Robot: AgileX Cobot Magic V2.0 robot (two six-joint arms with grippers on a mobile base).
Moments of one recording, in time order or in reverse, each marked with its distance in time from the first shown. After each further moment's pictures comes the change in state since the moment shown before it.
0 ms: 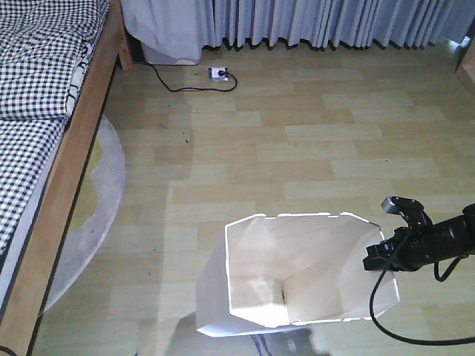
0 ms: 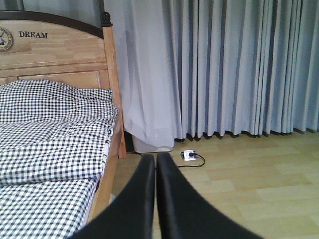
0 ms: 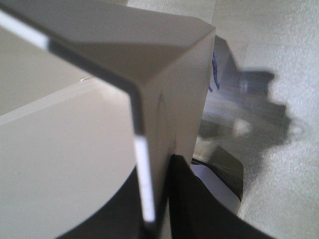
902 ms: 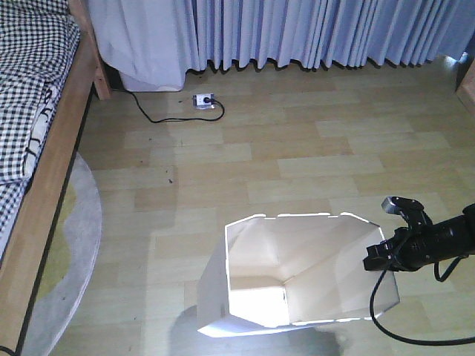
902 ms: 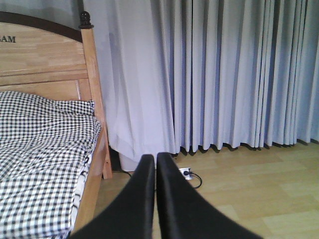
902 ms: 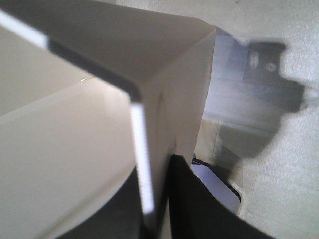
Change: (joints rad) left arm 0.000 0.000 0.000 0.000 0.000 0.000; right arm 0.000 0.000 0.000 0.000 0.000 0.000
